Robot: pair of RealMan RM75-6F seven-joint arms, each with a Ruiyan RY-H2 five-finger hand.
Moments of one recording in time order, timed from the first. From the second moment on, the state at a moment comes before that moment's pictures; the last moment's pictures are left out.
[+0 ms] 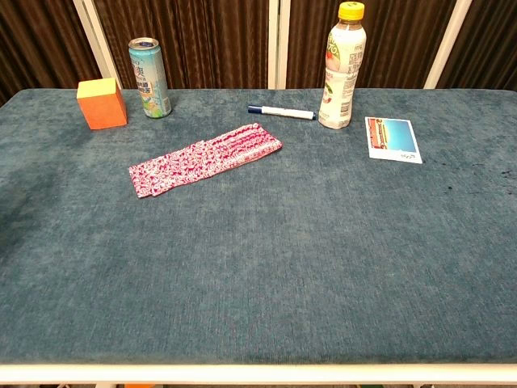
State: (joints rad) left arm -0.23 -1.33 -0.08 -1.61 1.41 1.38 0.17; right arm 0.11 -1.09 0.13 -1.61 -1.41 1.46 0.06
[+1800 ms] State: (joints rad) left arm -0.52 -1.52 -0.09 -1.57 1.13 0.95 0.58; right arm 0.12 -1.07 0.14 -1.66 -1.40 1.45 0.01
